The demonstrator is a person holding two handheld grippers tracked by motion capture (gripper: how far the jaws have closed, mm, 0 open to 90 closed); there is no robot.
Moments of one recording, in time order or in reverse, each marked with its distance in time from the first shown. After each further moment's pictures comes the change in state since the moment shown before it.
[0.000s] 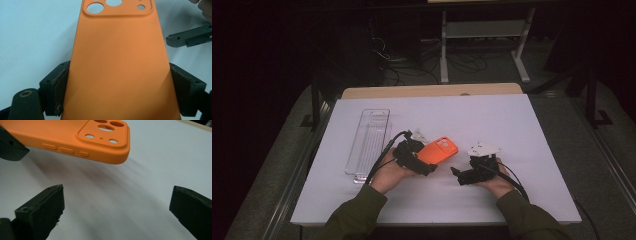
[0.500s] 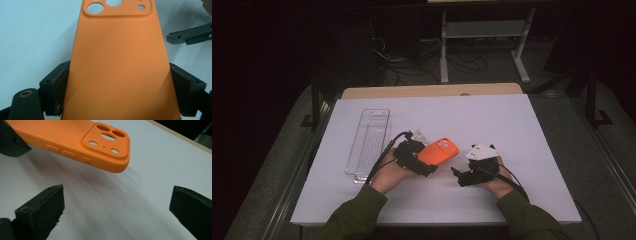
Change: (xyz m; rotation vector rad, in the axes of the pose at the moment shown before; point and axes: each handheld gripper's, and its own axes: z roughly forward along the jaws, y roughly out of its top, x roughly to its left) left arm -0.001 0.000 0.001 0.005 -0.003 0.012; right arm 0.004 0.001 -0.004 -0.025 -0.054 -0.127
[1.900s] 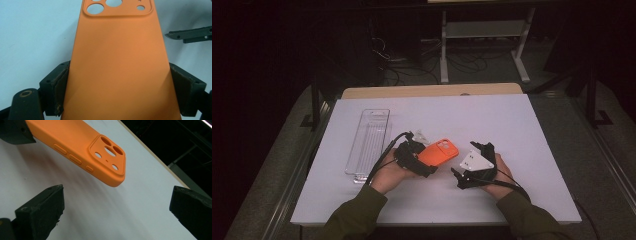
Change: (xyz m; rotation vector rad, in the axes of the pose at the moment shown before) left arm -0.002 0.000 0.002 -0.009 -0.001 -0.003; right arm 0.016 0.003 -0.005 -0.058 -0.136 -0.270
